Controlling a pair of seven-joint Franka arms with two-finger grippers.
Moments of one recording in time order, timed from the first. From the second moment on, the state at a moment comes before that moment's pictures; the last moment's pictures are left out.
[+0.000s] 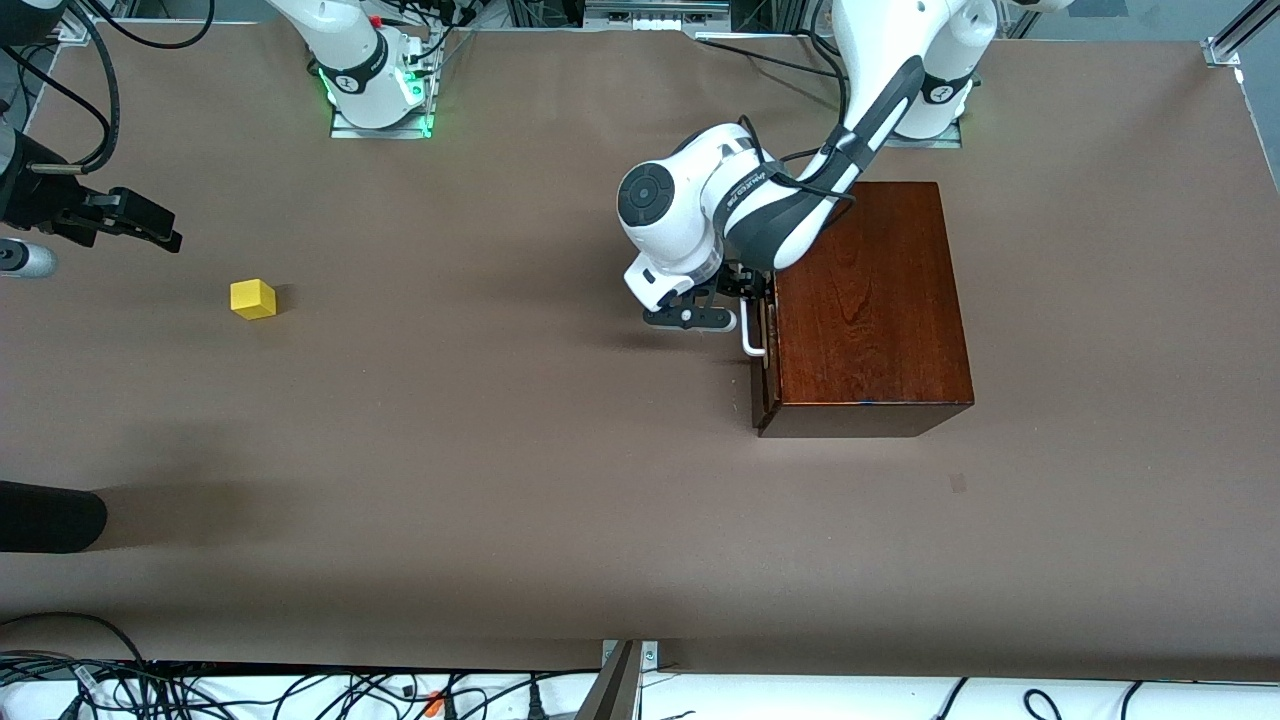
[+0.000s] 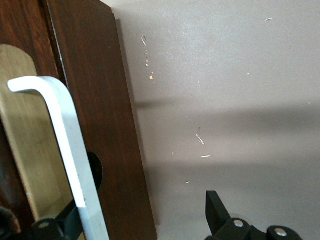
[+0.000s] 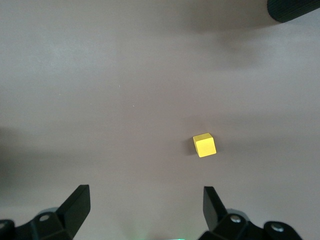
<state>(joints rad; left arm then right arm) -0.49 0.61 -0.35 -1.59 0.36 1.84 -0.84 0.00 0.02 -0.01 -1.61 -0.01 1.56 0.04</state>
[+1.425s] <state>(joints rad) -0.51 0.61 -0.36 -1.58 0.27 2.02 -0.90 0.00 0.02 -0.01 -1.61 -0.01 1.56 0.04</state>
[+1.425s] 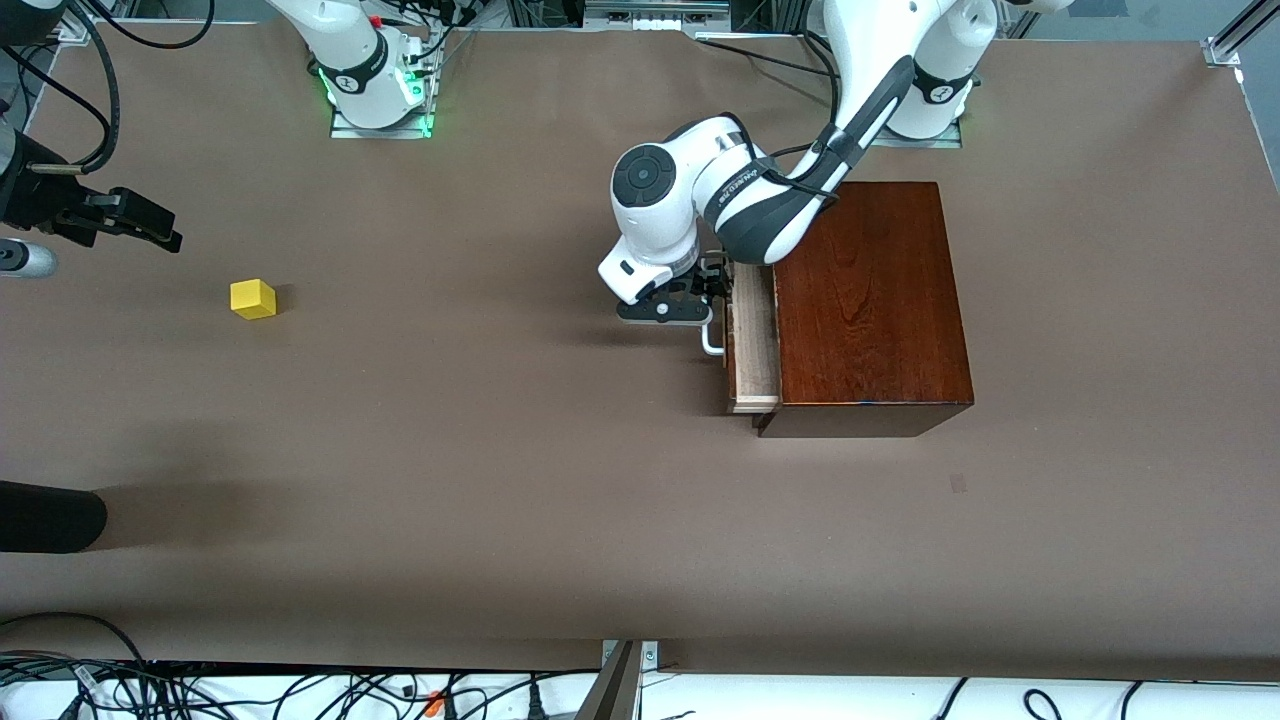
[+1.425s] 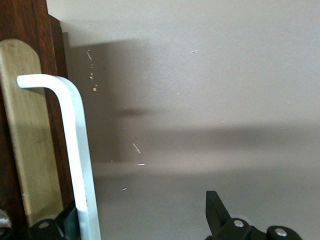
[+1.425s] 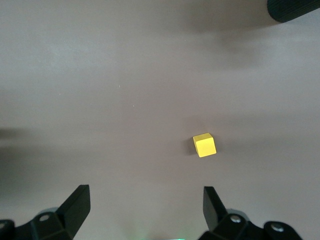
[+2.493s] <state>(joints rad) -0.54 0.62 -0.37 -1.48 0.26 1.89 -0.90 0.00 0.02 -0.03 -1.61 -0.01 1.56 0.04</state>
